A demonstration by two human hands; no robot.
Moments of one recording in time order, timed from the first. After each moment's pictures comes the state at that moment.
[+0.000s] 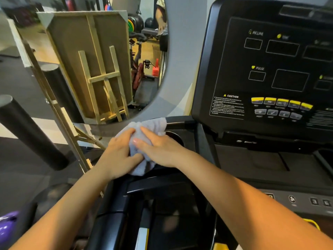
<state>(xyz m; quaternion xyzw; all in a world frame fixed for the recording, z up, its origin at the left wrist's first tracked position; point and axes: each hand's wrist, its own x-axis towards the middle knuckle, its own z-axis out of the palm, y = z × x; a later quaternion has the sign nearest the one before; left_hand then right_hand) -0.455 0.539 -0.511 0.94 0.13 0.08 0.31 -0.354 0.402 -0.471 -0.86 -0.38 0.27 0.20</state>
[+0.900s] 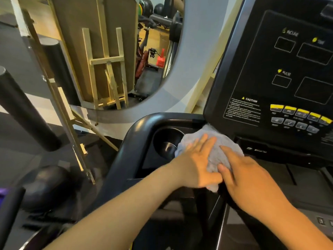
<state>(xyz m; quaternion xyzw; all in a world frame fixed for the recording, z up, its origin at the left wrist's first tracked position) -0.373 0.408 -0.514 0.91 -0.04 -0.10 0.39 -0.352 0.249 -0.457 -0.95 -0.32 0.01 0.06</state>
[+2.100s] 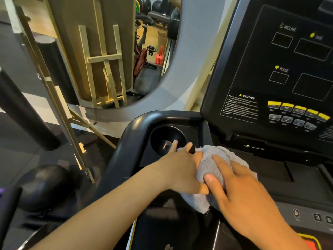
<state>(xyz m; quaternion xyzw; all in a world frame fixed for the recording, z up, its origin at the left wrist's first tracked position) -0.394 0.424 -0.503 0.96 -0.11 -0.16 0.19 -0.391 0.254 -0.444 -0.95 -0.29 0.08 0.06</state>
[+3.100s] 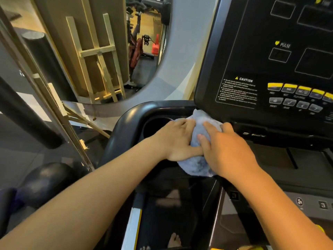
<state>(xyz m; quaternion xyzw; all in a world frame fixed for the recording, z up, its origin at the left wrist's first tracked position) -0.345 0.441 -0.510 0.97 -0.08 -0.06 0.21 -0.329 0.289 -0.462 -0.97 -0.25 0.03 0.03</state>
